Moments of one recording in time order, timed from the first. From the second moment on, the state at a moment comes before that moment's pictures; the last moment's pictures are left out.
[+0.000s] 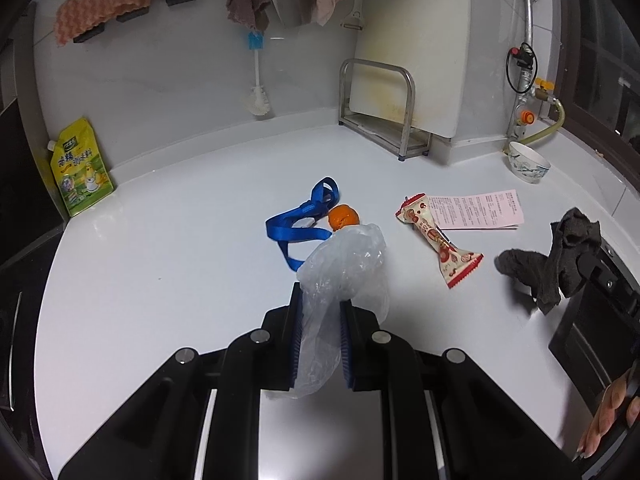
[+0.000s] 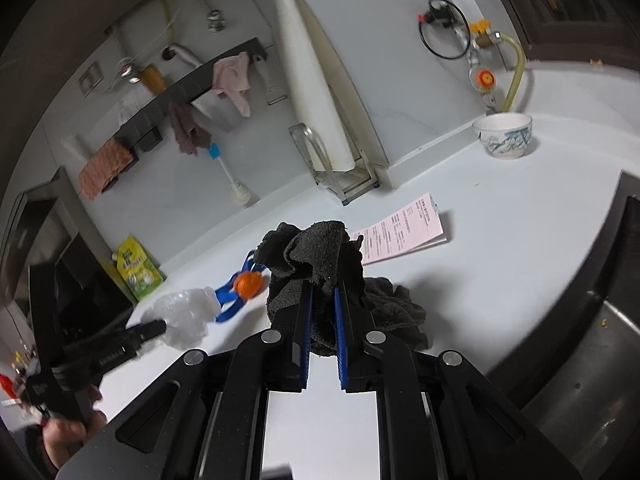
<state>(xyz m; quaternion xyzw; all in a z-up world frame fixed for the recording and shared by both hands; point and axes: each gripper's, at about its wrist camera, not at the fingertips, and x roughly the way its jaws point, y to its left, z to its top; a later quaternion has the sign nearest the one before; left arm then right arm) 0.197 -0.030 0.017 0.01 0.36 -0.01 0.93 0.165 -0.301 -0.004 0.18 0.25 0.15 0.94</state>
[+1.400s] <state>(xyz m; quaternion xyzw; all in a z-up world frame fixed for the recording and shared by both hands) -0.039 -0.050 -0.051 0.05 0.38 -0.16 0.91 -0.097 -0.217 -0.086 0.17 0.36 0.08 0.92</state>
